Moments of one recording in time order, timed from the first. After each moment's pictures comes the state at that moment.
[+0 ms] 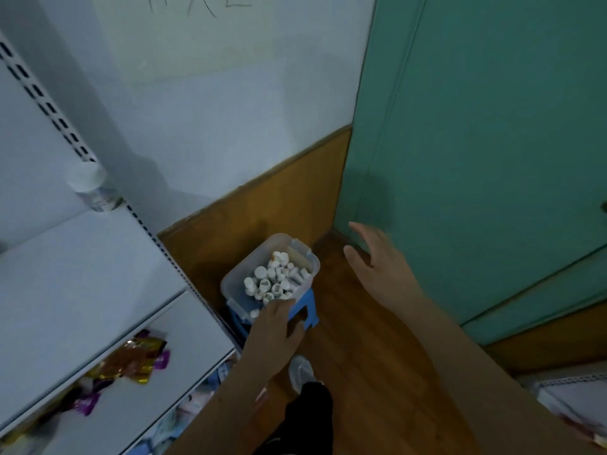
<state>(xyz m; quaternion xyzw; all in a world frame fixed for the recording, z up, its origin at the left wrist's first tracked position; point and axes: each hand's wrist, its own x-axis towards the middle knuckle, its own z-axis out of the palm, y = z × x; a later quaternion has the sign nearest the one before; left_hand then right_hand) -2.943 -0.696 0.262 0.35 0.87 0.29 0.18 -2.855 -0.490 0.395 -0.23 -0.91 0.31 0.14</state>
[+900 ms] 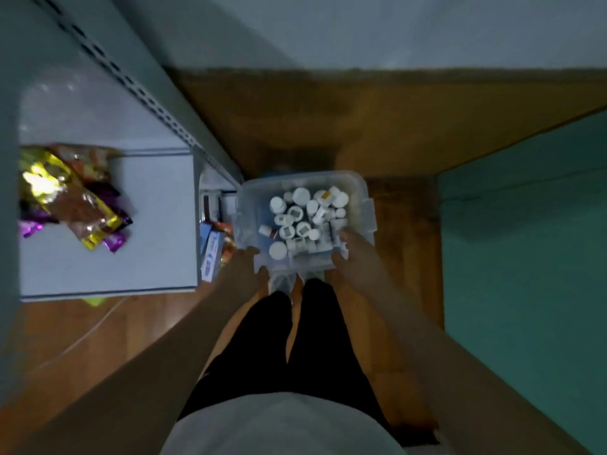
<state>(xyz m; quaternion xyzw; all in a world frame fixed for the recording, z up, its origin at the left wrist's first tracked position) -3.082 -0.636 0.089 -0.13 0.87 0.31 0.36 -3.122 -0.393 0.123 -0.07 -0.89 0.31 -0.33</state>
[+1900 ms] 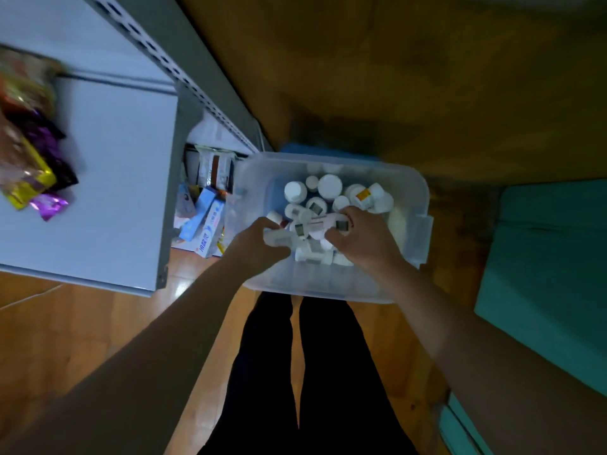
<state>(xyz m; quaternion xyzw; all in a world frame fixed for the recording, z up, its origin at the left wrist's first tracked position) -3.138 -0.614 -0.013 -0.31 0.78 0.40 0.37 -3.205 -0.408 -0.030 0.05 -0.88 0.31 -0.35</state>
